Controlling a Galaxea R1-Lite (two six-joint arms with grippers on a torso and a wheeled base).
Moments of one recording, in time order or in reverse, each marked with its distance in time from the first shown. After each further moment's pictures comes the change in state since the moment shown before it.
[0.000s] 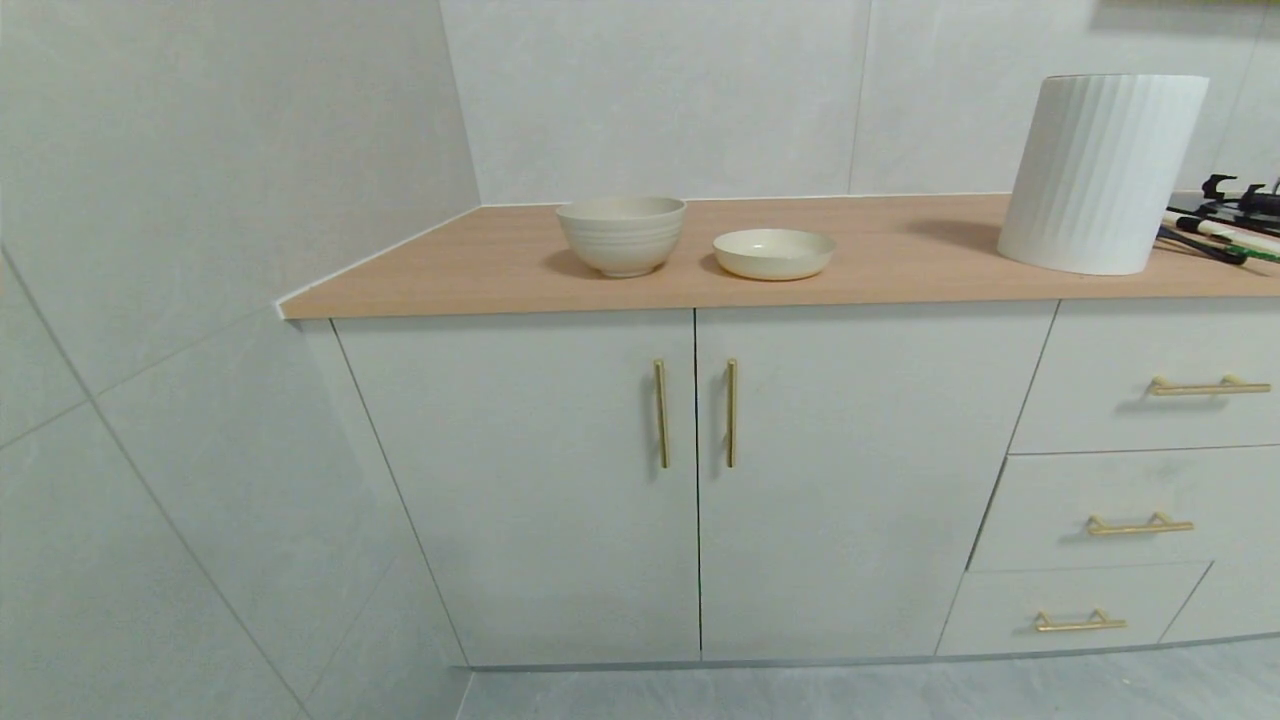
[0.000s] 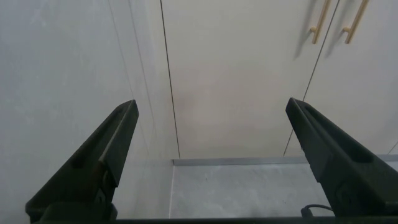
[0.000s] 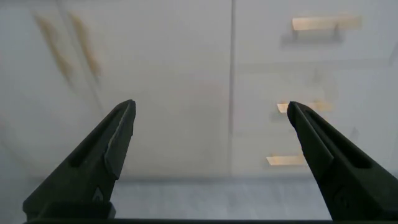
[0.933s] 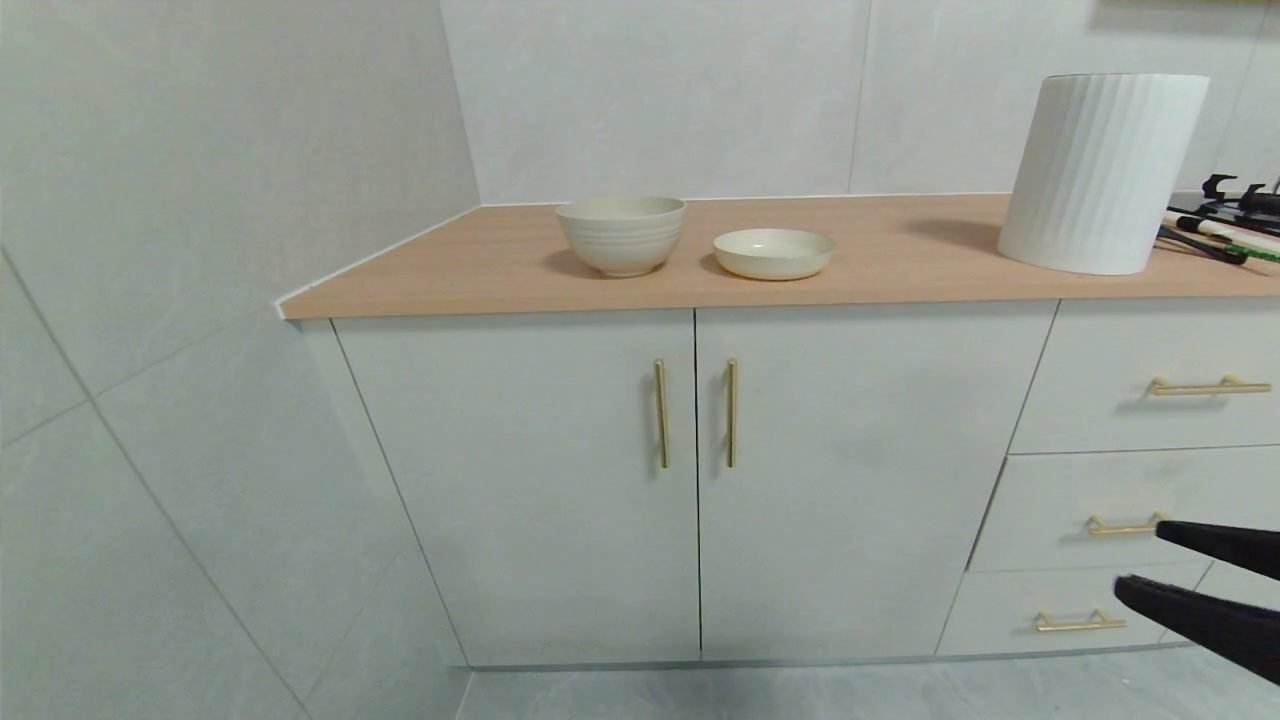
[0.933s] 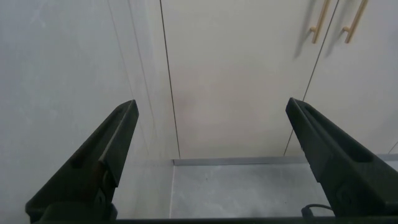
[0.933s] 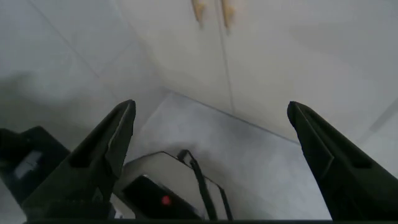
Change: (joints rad) left arm 0.000 0.000 0.000 0.000 -0.001 0.003; right arm 0.268 0.963 -0.393 -0.137 0.347 0.060
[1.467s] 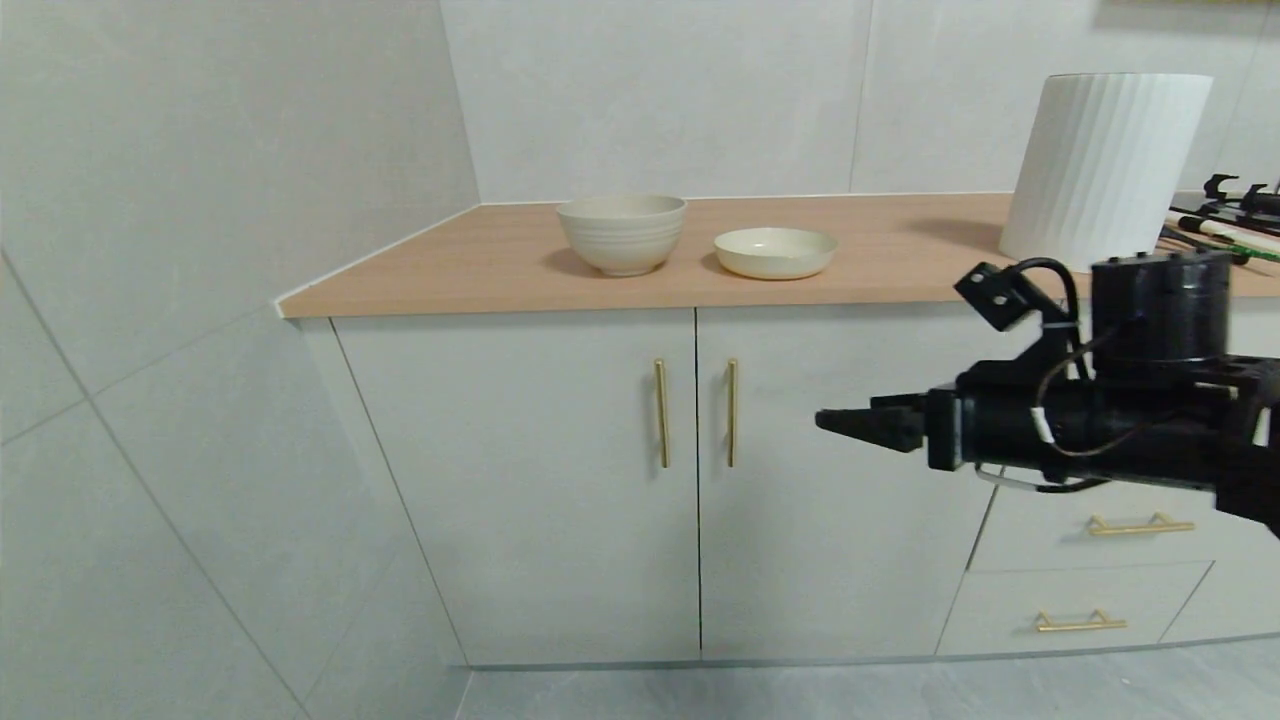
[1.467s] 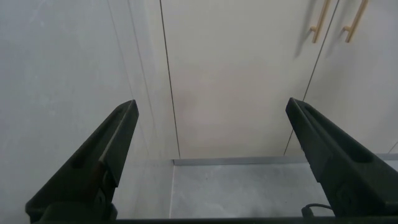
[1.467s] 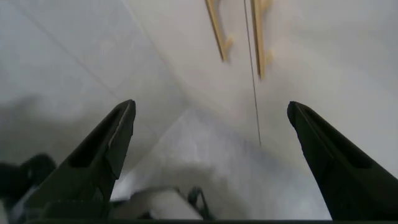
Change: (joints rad) left arm 0.000 0.000 0.000 0.000 -0.001 0.002; right arm 0.138 0.698 -0.409 -0.306 0.044 0.045
